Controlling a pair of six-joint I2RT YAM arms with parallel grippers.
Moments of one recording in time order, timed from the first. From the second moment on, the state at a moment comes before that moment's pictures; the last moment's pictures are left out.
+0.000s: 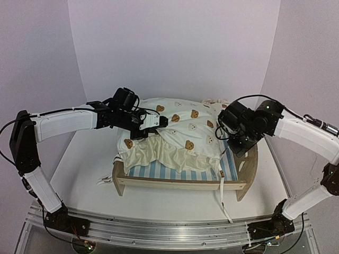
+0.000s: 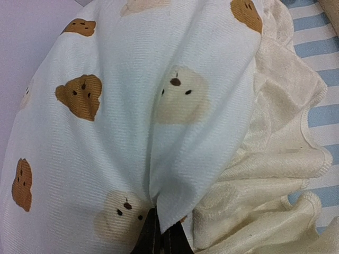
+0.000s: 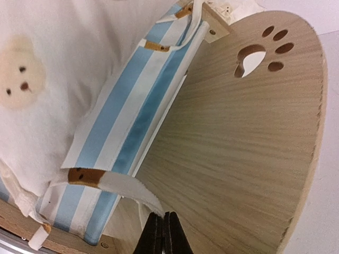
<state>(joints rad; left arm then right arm) -0.72 1.68 1.36 -0.37 0.27 0.96 0.84 1.43 1.37 -1.22 0.55 0.18</state>
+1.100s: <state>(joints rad) -0.87 1.73 1.60 -0.55 0.54 0.71 0.84 1.42 1.67 -1.33 0.34 0.61</state>
